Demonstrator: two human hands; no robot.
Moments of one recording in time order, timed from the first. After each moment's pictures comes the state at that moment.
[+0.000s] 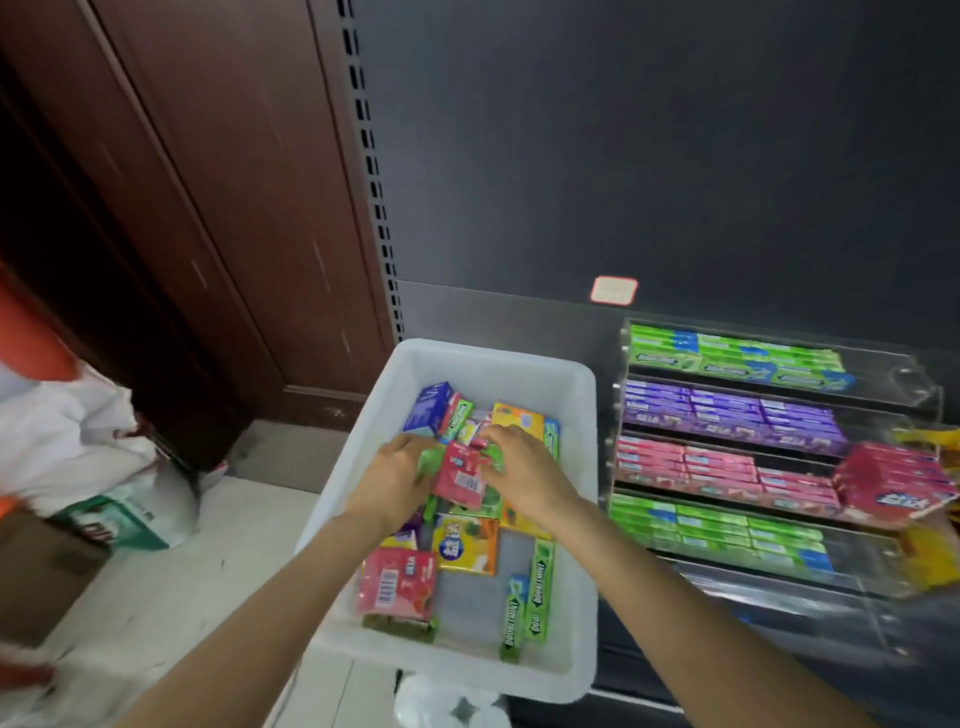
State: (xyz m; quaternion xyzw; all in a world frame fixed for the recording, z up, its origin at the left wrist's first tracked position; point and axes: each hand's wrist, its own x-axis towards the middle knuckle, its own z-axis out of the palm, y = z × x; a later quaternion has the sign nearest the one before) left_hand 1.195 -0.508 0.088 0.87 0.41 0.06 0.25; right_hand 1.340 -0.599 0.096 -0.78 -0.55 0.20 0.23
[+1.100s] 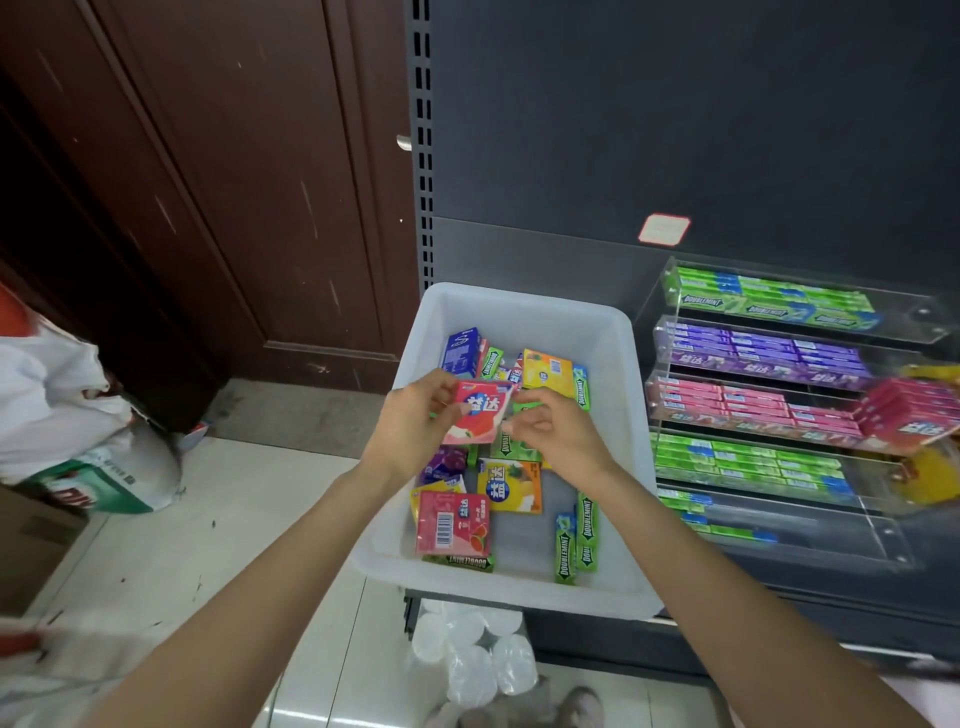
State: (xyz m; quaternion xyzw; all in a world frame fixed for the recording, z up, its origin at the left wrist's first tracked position) left_hand 1.155 -0.487 0.095 0.82 0.35 0.19 0.42; right_hand 1.297 -0.604 0.083 -0.77 -0.36 0.33 0.42
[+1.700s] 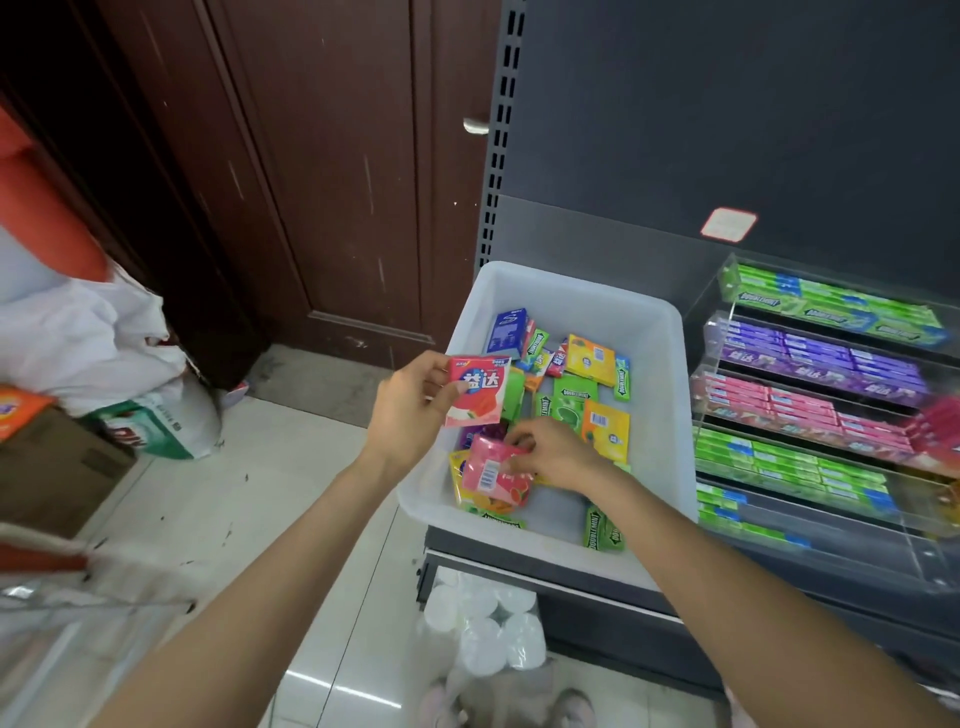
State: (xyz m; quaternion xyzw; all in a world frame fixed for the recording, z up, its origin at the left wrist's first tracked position) left_hand 1.099 -0.499 0.098 0.76 0.41 0.28 0.42; right_hand 1.257 -0.590 0.061 -0.77 -0.48 0.38 0.15
